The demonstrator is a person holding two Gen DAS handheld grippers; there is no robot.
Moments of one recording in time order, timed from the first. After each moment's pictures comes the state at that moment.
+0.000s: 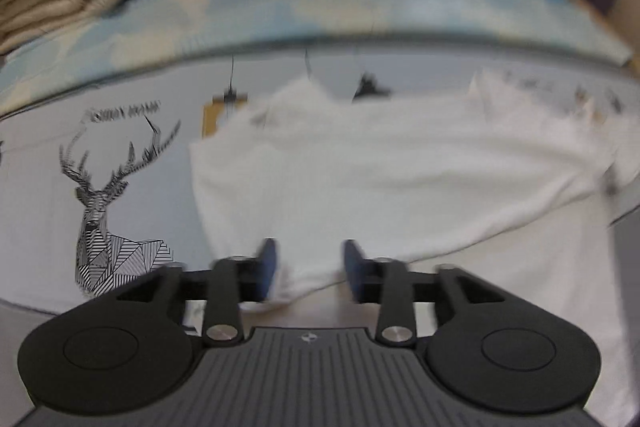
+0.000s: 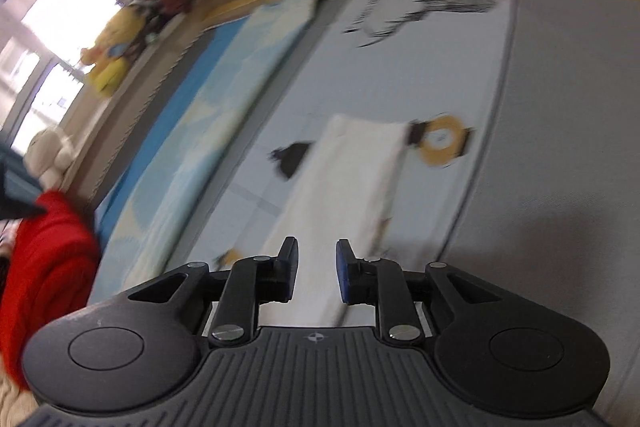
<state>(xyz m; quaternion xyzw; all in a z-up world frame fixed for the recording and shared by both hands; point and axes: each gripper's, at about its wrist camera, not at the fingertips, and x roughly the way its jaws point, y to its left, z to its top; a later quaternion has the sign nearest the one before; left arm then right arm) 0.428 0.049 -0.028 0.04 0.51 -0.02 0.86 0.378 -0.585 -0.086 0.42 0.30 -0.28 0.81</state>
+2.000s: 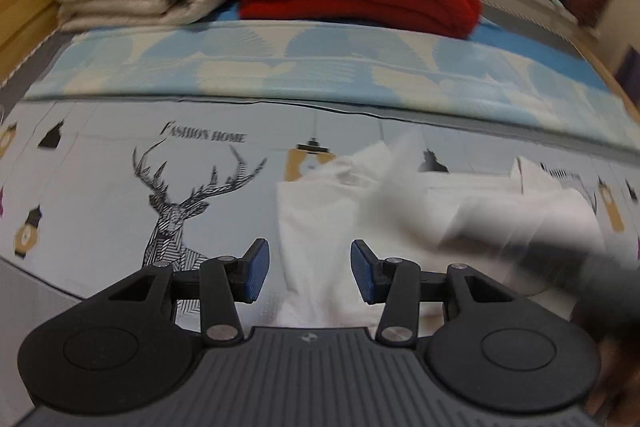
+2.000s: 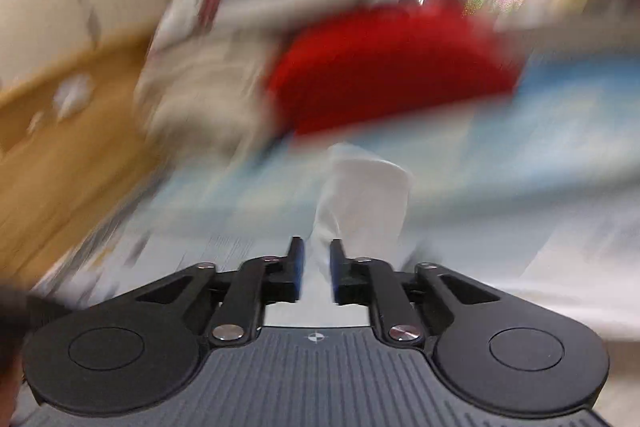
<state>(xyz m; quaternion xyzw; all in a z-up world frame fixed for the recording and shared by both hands) 0.433 0.113 0.012 -0.04 0.46 0.06 0.88 0.460 -0.109 -0.091 0.13 0.34 0.27 0.89</state>
